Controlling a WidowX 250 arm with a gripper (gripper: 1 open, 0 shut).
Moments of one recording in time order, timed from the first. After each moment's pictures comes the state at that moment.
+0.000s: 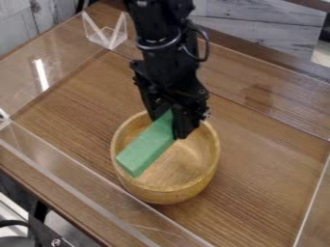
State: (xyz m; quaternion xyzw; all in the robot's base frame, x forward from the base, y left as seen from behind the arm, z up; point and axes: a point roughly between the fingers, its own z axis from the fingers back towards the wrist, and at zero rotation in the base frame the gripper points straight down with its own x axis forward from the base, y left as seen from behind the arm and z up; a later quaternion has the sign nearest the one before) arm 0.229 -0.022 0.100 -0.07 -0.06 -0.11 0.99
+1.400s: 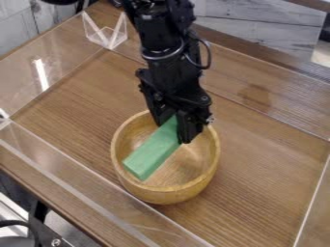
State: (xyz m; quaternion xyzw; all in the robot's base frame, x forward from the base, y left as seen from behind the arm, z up) arm 0.237 -0.020 0.087 -0.08 -0.06 -0.10 0.99
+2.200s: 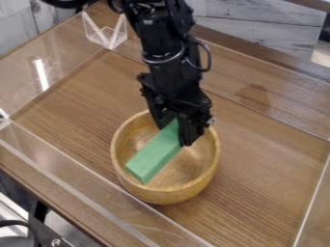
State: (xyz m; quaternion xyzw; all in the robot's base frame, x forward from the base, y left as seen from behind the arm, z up) arm 0.240 -0.017 0.080 -0.09 -0.06 -0.09 0.99
